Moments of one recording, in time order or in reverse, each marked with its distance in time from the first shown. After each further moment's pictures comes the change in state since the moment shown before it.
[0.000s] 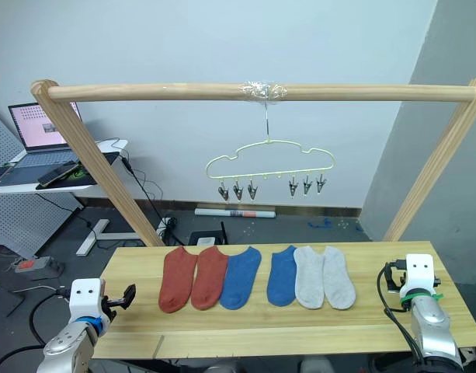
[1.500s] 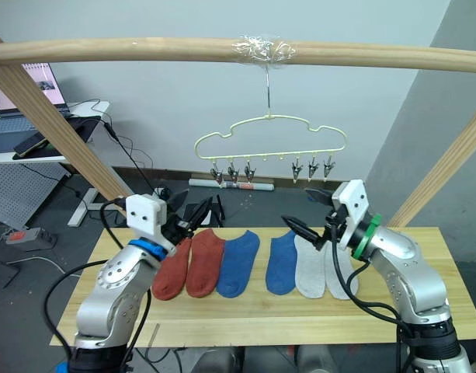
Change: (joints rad) left arm -0.193 -0.164 -0.305 -0.811 -0.110 0.254 -0.017; right arm -0.218 -0.058 0.269 -0.853 0.392 0.463 0.554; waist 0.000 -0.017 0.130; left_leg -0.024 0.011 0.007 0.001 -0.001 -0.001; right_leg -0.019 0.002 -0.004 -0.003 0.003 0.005
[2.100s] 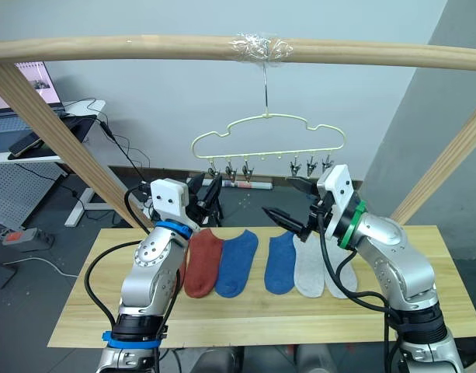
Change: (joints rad) left arm -0.173 -0.133 -0.019 0.262 0.119 -0.196 0.048; right arm -0.099 0.031 0.030 -0.015 0.035 0.060 -0.008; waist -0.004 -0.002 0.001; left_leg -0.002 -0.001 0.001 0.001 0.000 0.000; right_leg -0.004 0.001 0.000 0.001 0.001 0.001
